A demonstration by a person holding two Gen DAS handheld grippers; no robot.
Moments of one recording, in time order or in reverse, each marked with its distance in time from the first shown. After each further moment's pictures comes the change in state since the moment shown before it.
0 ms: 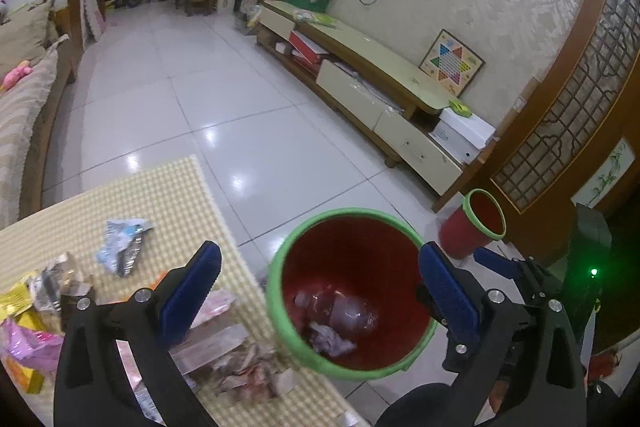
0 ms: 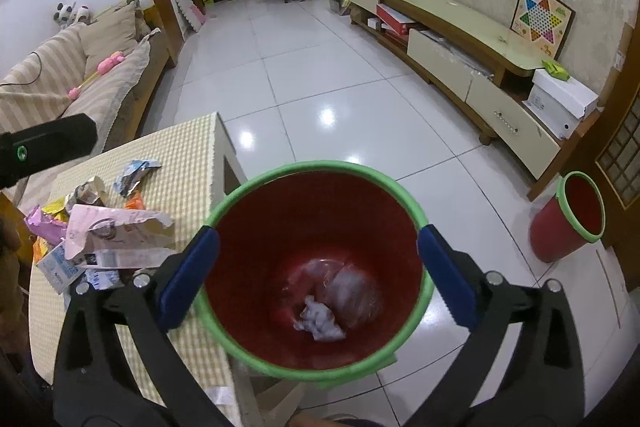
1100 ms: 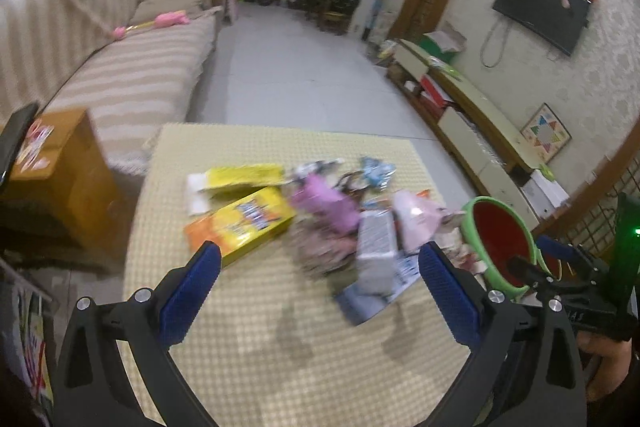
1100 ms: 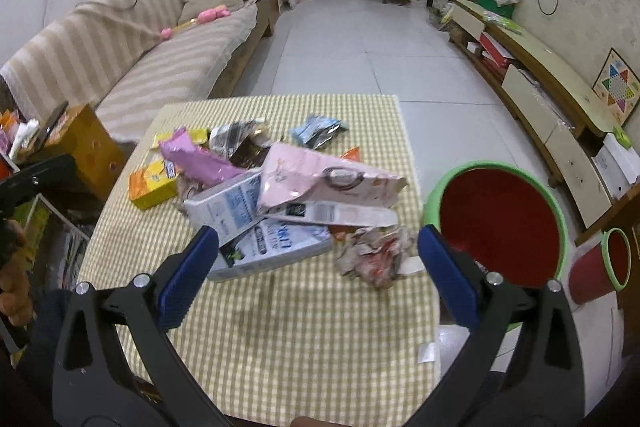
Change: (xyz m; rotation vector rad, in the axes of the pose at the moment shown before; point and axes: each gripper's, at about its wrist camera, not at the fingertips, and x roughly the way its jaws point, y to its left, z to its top) left arm -0.206 0.218 -0.151 -0.298 -0.122 0.293; right arm -0.045 0.220 -0.056 -0.259 0.027 0.166
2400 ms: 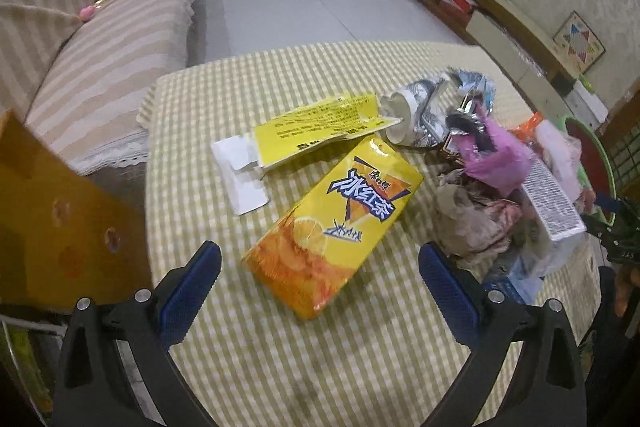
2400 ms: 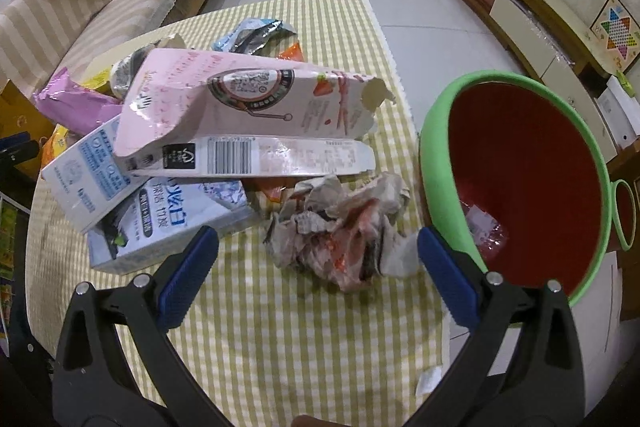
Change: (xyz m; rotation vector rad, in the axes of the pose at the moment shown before) left arm 0.146 0.075 0.020 0.207 0.319 0.086; right arm 0.122 -0.053 -0.028 0.097 0.235 -0.063
